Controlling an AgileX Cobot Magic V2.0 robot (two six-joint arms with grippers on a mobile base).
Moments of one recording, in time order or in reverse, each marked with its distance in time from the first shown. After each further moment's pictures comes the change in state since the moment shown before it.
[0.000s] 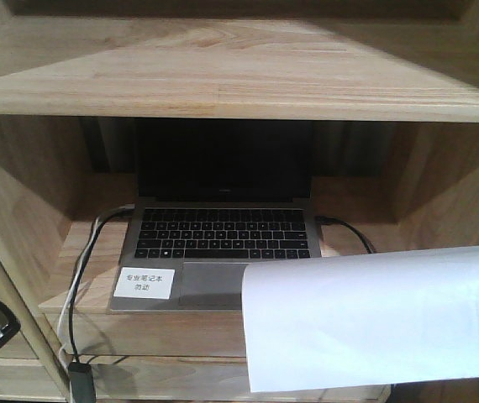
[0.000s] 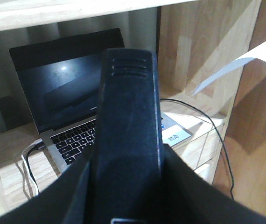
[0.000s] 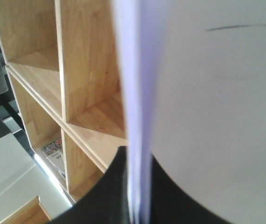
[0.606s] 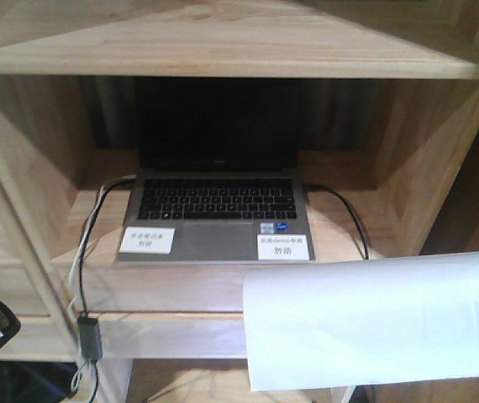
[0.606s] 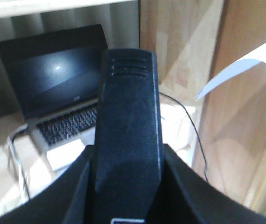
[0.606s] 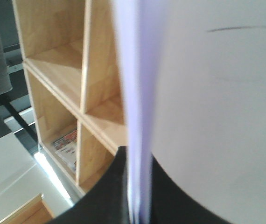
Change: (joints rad) left arm 0.000 0.000 0.000 0.000 0.000 0.000; right arm 0.000 0.000 0.000 -0.001 0.003 -0.001
